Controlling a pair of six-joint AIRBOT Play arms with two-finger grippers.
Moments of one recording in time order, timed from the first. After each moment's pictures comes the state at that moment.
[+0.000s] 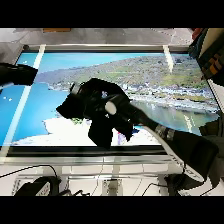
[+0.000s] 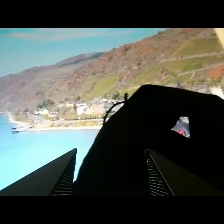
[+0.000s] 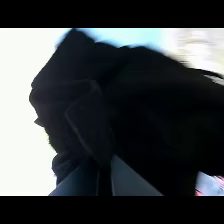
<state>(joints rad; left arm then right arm) 0.06 -0.90 1.38 1.26 -1.03 -1.28 0.75 -1.68 1.57 -1.28 0.56 0.99</state>
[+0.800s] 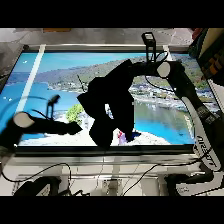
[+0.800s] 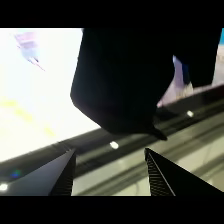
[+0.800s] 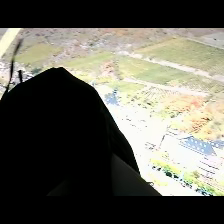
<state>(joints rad) -0.09 -0.90 0.70 0.91 -1.17 -1.32 0.27 -1.58 1.67 -1.31 0.76 1.40</state>
